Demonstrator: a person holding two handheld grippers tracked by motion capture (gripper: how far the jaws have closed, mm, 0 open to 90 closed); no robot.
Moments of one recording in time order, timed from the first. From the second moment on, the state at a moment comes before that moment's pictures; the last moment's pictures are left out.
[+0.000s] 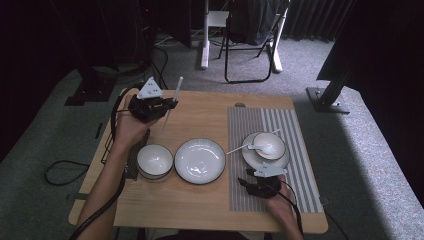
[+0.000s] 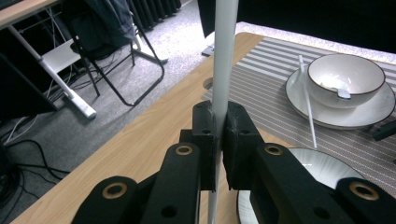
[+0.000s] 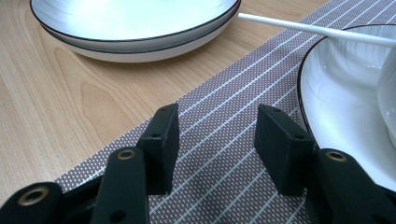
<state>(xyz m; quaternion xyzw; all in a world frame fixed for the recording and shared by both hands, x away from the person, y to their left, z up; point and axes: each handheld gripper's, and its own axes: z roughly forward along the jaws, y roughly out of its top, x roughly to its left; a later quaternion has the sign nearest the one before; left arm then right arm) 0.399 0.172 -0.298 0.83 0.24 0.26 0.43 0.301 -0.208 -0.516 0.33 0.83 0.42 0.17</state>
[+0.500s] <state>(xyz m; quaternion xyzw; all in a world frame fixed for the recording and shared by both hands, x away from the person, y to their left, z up) 0.390 0.152 -0.298 0.84 0.22 0.26 0.43 0.301 -0.208 -0.517 0.33 0.83 0.42 0.18</state>
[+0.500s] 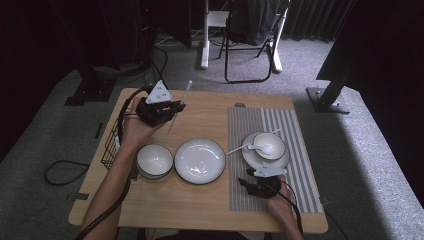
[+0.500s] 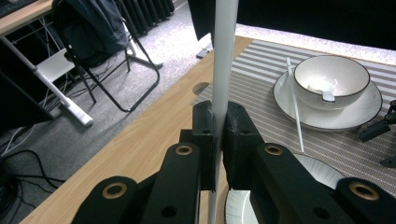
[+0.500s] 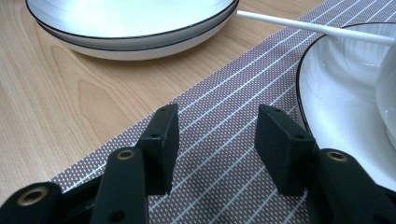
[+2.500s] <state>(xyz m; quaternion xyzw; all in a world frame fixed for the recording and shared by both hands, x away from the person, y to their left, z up) 0.388 0.097 -0.326 0.85 0.19 0.22 0.45 0.301 -0.209 -0.515 0.34 0.82 0.42 0.18</state>
